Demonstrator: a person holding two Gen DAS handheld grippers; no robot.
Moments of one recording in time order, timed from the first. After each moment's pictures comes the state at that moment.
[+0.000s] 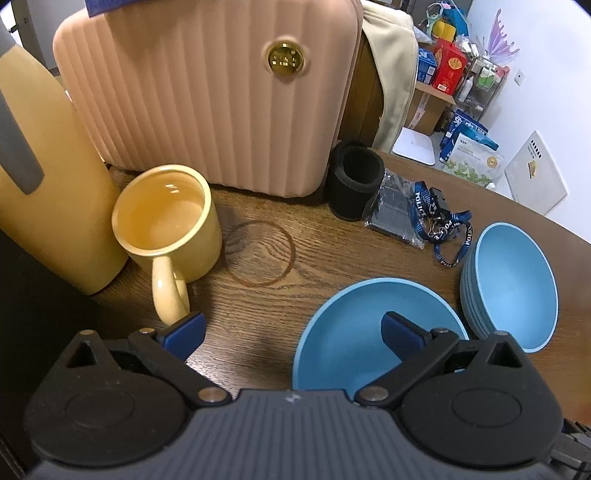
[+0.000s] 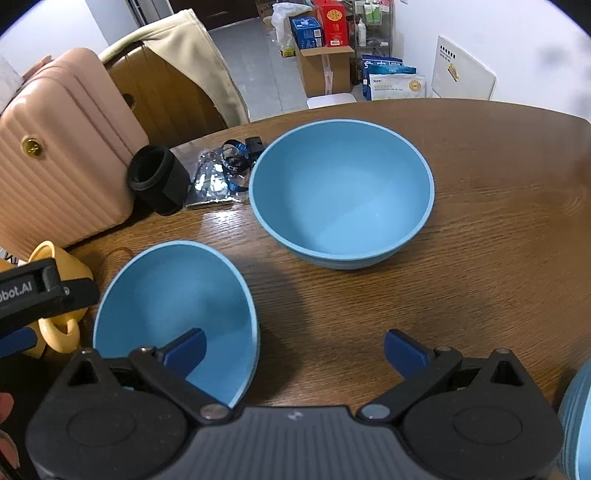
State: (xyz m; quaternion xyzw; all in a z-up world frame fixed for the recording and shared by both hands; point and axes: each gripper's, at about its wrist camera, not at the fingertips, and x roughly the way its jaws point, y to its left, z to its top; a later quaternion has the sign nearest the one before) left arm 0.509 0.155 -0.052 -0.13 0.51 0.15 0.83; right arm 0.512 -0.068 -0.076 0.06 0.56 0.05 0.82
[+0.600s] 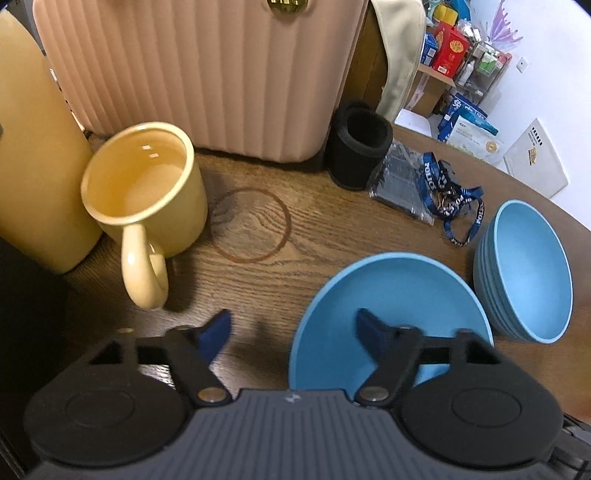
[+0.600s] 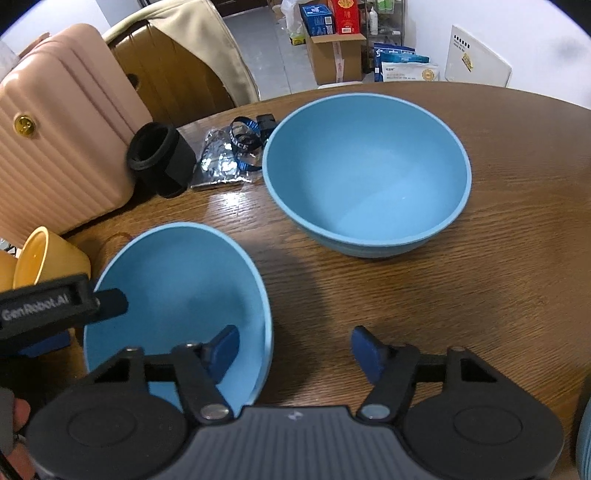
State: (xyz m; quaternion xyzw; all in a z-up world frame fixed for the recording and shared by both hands) left arm 0.516 0.157 -0.090 -0.15 0.54 0.13 0.82; right arm 0.521 -0.053 -0.101 0.06 0.57 0.06 0.81
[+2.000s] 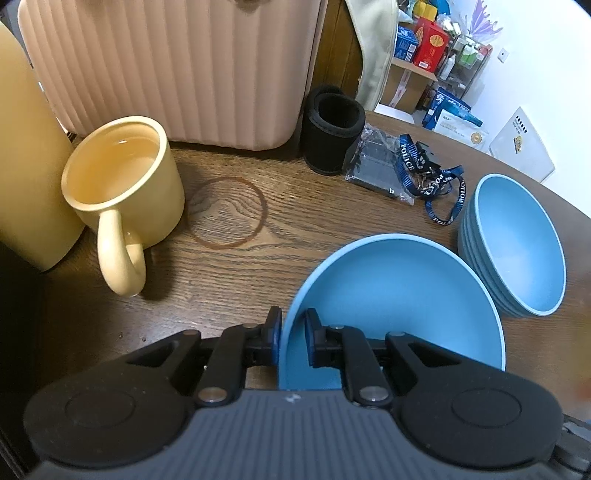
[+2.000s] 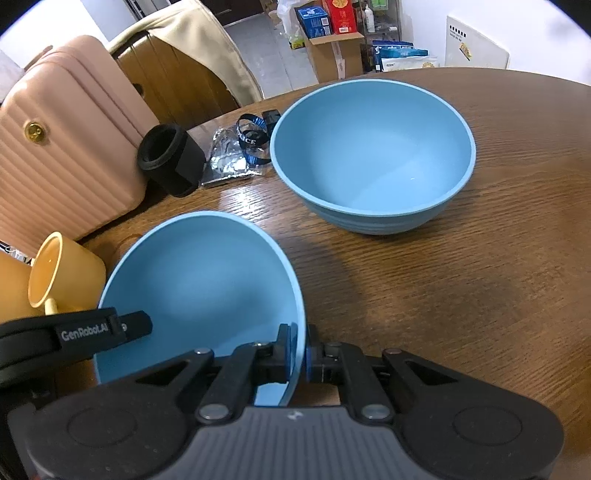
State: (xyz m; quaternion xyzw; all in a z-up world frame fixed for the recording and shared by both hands) left arm 0.504 0.138 -0.095 -0.14 0.53 0.11 0.83; right arm 0.503 -0.058 -0.103 0.10 0.57 0.07 0.82
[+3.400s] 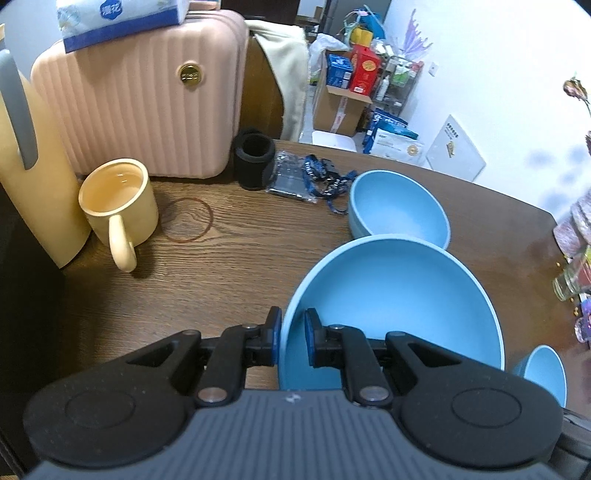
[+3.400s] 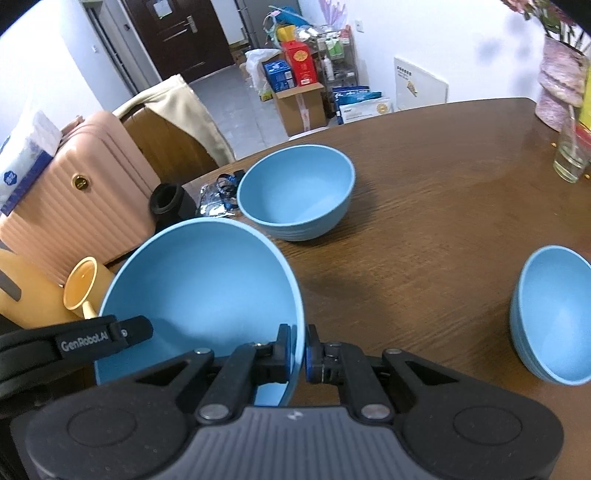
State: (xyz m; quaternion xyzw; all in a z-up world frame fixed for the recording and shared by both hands) left arm 0.413 0.083 -0.011 -0.12 0.48 0.03 0.87; right arm 0.393 -0.110 -0.013 0.13 0.50 0.02 0.86
